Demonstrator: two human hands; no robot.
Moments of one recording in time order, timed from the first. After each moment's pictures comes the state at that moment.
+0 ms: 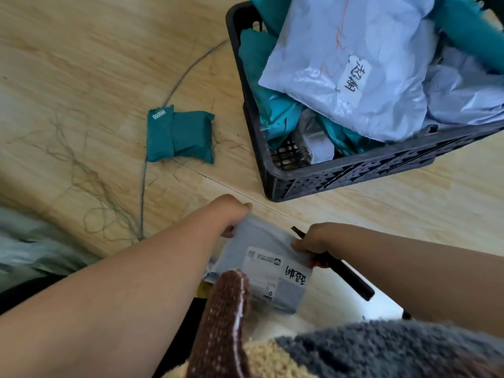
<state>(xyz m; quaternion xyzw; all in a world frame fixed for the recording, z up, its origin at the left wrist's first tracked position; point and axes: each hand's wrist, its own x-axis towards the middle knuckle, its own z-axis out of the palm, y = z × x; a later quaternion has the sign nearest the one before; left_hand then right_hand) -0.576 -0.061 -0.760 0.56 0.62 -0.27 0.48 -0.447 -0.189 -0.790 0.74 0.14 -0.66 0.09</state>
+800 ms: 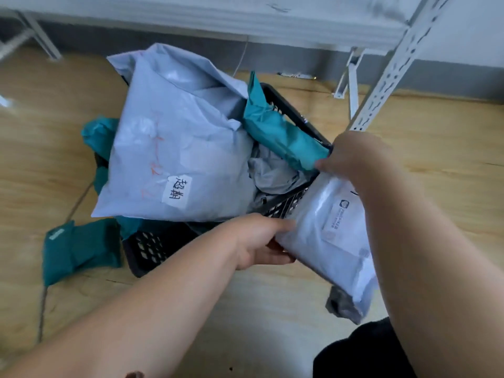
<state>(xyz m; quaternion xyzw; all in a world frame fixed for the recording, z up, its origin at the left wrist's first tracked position) -0.354 -0.174 -0.632 0.47 0.40 -0.22 0.75 -0.181 -0.249 -0.571 0.96 0.23 -0.15 0.02</state>
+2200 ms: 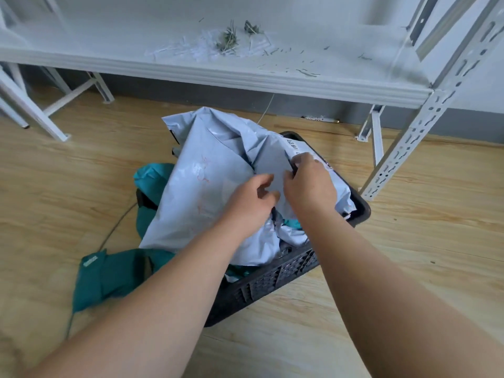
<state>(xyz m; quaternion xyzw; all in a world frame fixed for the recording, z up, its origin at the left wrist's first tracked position) -0.324 -0.080 -0.591 0.79 0.33 0.11 0.51 -0.221 -0.148 -0.586 0.93 0.22 -0.10 -0.29</state>
